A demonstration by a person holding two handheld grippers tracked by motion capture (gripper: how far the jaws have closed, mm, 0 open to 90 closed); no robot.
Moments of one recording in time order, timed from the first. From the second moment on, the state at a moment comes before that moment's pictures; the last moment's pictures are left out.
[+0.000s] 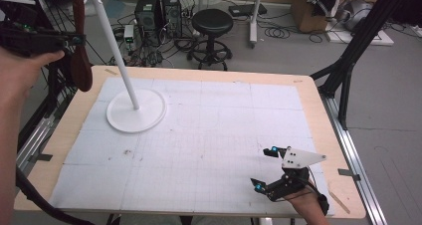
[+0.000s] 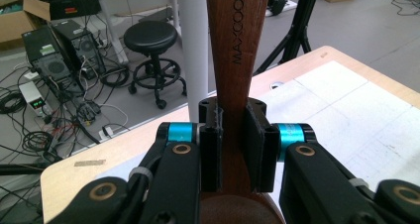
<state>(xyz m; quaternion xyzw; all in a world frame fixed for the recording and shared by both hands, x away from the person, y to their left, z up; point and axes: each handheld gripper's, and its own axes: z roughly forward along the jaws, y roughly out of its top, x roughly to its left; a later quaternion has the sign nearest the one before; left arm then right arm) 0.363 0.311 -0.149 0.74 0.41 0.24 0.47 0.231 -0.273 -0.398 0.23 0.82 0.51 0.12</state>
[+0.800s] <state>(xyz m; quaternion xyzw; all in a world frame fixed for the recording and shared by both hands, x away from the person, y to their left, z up) 0.375 0.310 -0.156 0.75 0.41 0.24 0.47 0.231 -0.273 -0.400 0.23 0.82 0.51 0.12</state>
